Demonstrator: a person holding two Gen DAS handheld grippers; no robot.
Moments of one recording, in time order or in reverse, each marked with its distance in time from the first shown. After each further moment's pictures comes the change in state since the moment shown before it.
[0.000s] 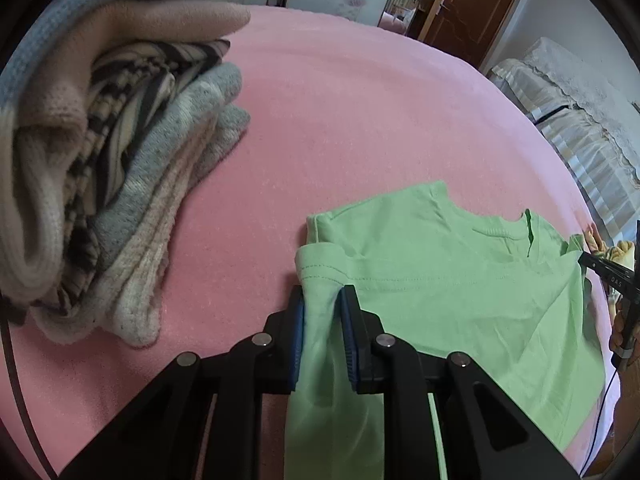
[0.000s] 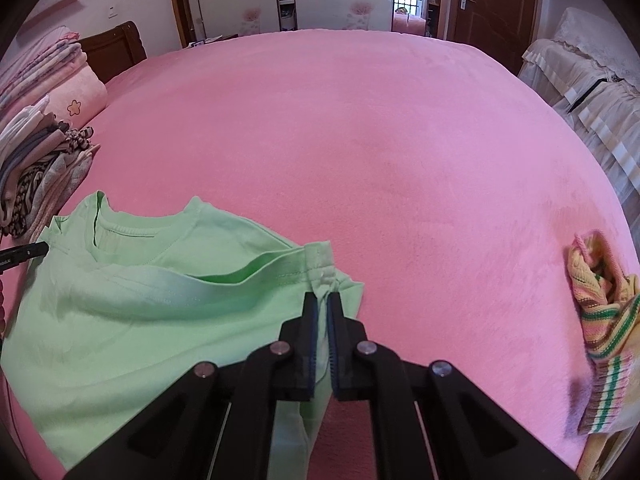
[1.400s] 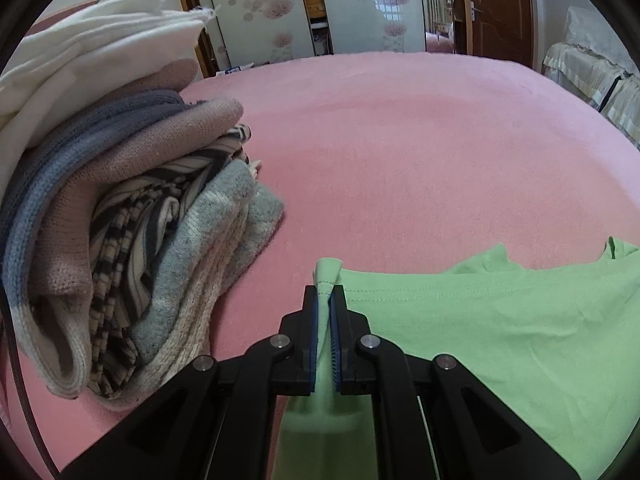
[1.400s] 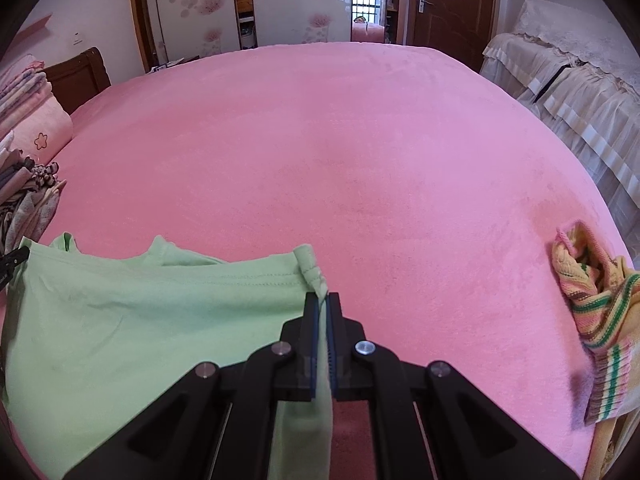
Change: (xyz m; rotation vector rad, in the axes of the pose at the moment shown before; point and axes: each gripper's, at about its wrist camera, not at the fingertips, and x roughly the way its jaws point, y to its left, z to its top) left arm 0.011 -0.058 0.035 0.111 -0.179 0.396; right arm 0.010 -0.003 0.008 0.107 -0.072 -0.112
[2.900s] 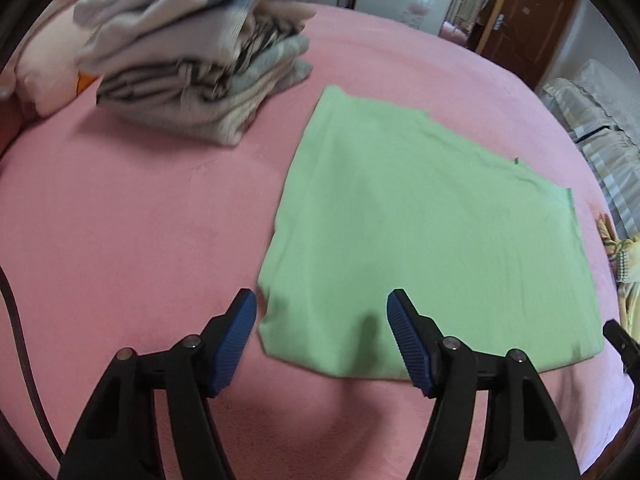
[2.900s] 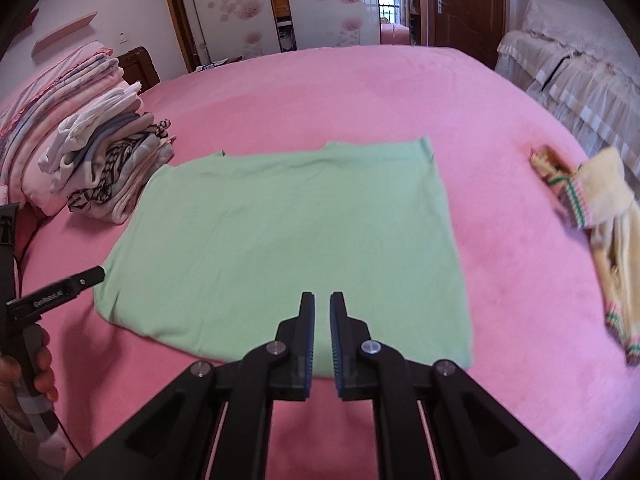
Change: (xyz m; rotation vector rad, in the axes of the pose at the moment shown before) left arm -0.139 0.035 -0.149 -0.267 0.233 -0.176; right arm -0.166 0.102 -0.146 0.028 0.027 0.124
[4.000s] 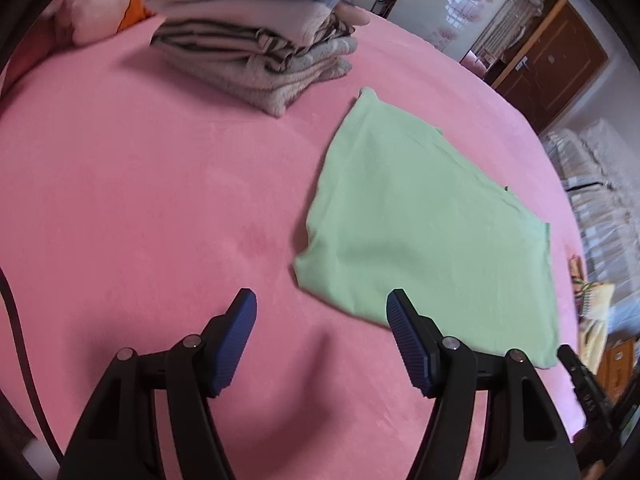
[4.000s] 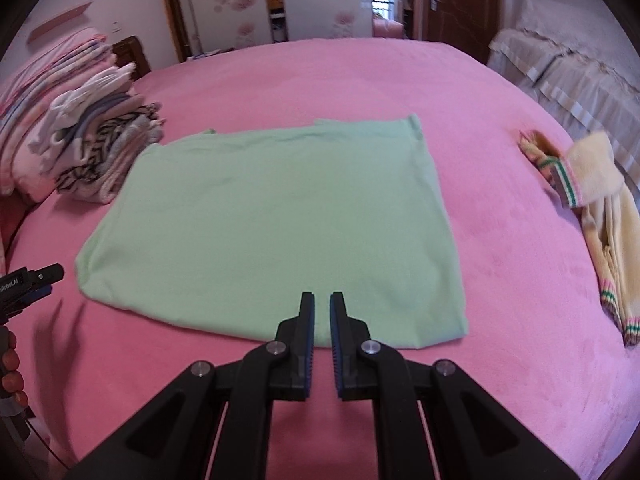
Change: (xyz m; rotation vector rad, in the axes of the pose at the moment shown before) left arm -0.043 0.043 -0.034 -0.213 0.014 -0.122; right arm -0.009 0.014 -0.019 -0.072 -0.010 -0.042
